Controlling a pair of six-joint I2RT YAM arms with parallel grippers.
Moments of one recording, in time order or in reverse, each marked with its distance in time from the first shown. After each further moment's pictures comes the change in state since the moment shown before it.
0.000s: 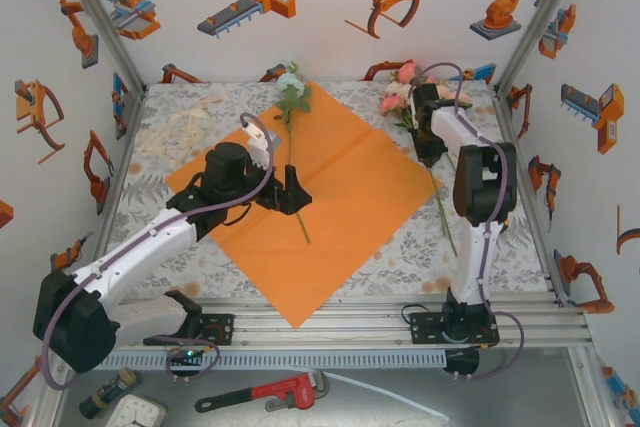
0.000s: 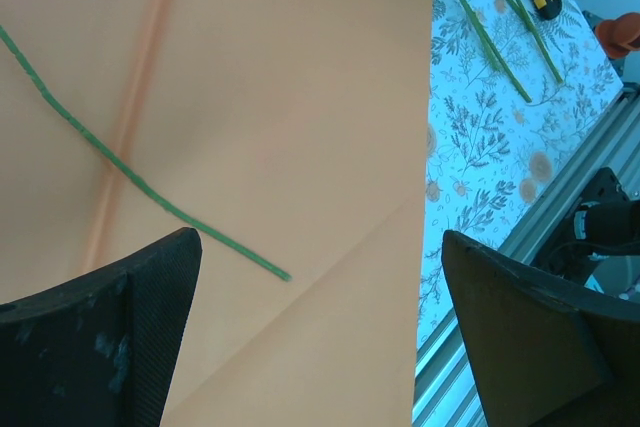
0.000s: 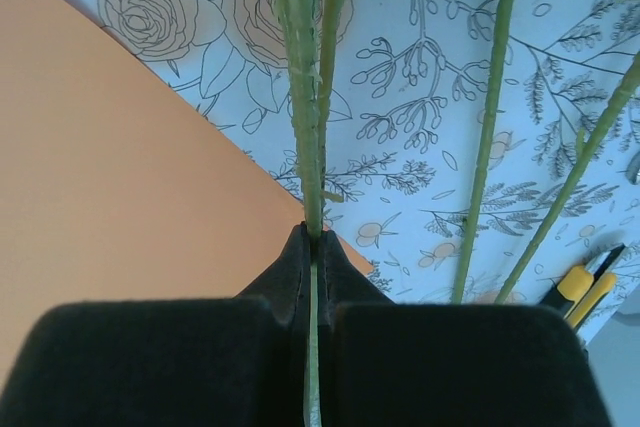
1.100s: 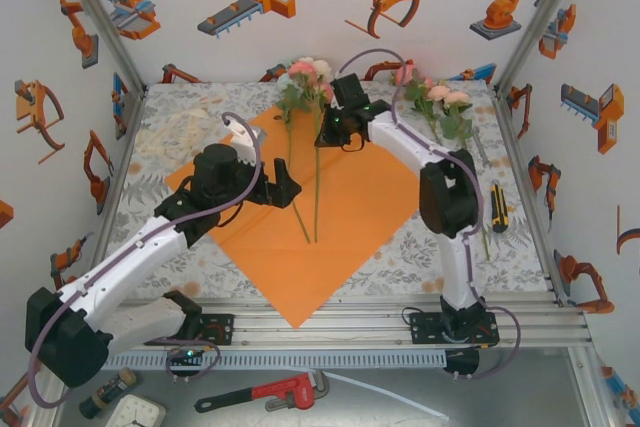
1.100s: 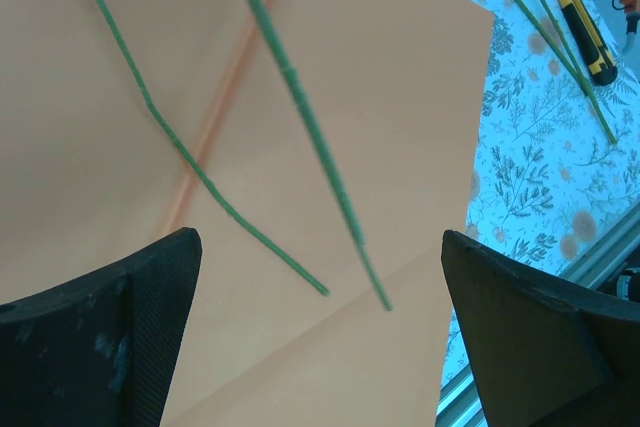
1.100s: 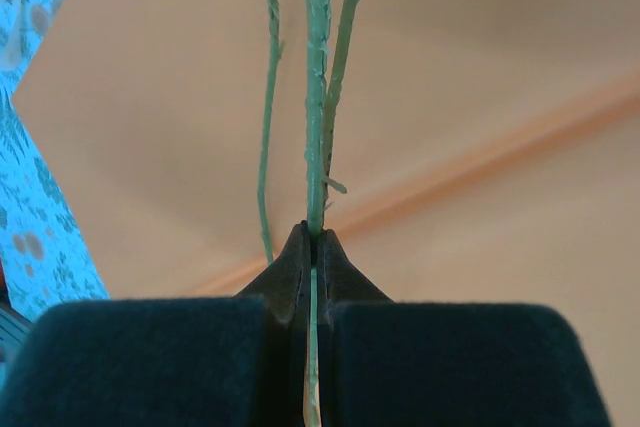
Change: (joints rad) left arm 0.000 -0.092 0.004 -0.040 -0.184 -0.019; right arm 0.405 0.037 0.157 0.319 -0.410 0.668
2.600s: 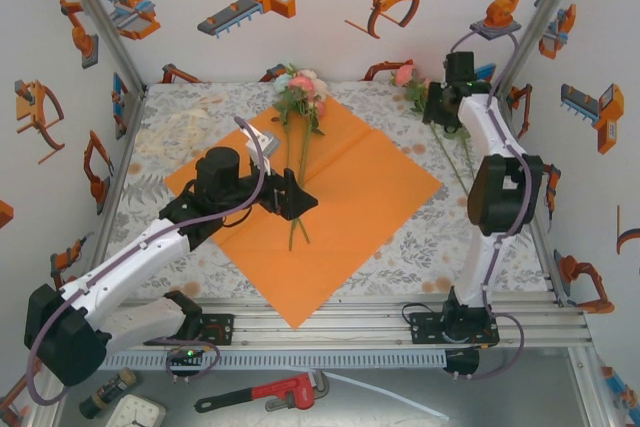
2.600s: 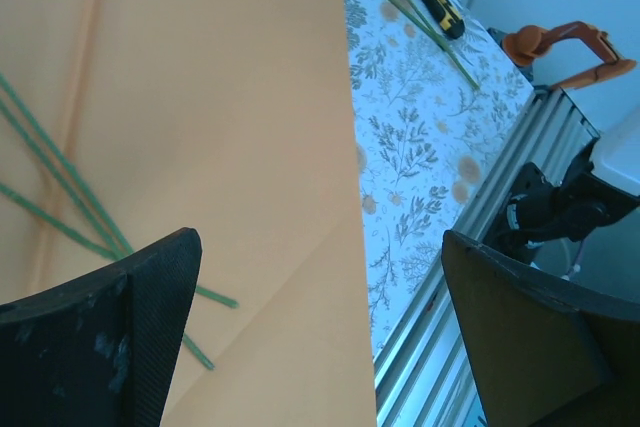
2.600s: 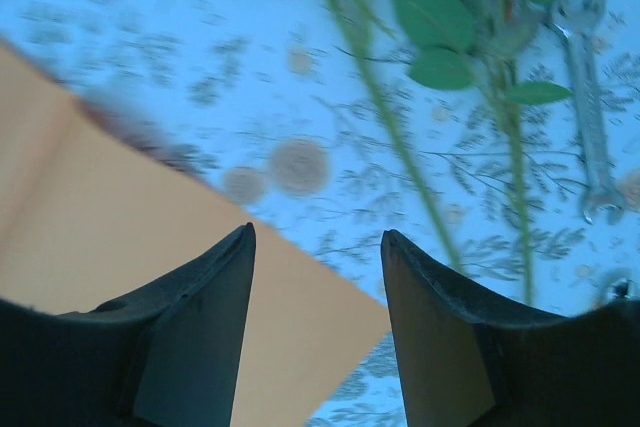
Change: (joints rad) left arm -0.039 0.005 -0.032 0.126 0.275 -0.006; right arm -0.516 -0.107 -0.018 -0.214 0.267 -0.431
